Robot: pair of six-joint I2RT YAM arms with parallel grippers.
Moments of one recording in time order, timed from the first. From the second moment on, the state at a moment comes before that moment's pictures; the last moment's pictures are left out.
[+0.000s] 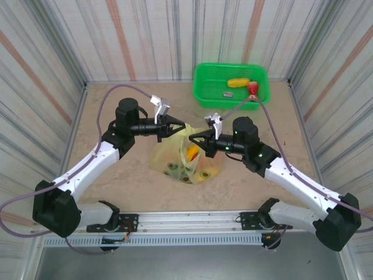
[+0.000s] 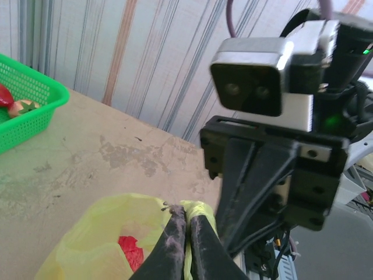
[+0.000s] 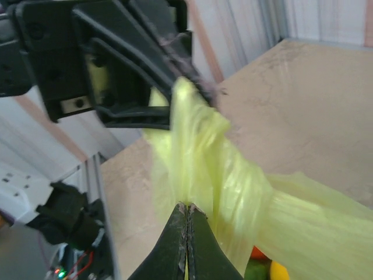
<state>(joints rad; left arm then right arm) -0.47 1.26 0.97 0.11 0.97 -0.21 0.70 1.07 0.77 0.09 -0.46 0.32</state>
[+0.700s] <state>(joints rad) -0.47 1.29 0.97 0.07 0.95 -0.22 0.73 1.12 0.66 0.28 -0.36 0.38</state>
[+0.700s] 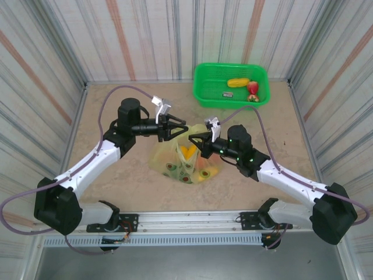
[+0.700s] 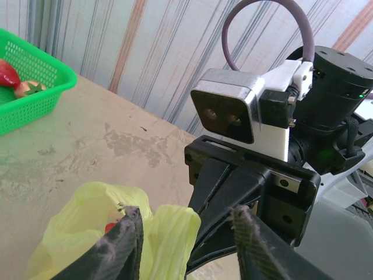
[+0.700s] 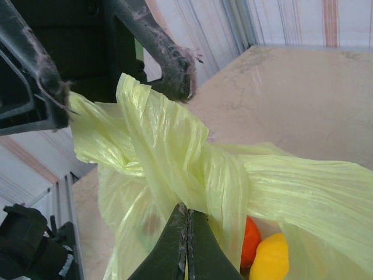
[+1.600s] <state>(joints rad) -0.52 1.34 1.08 -0.20 0.85 -0.03 0.79 1.19 0.67 0.33 -0.33 0.38</state>
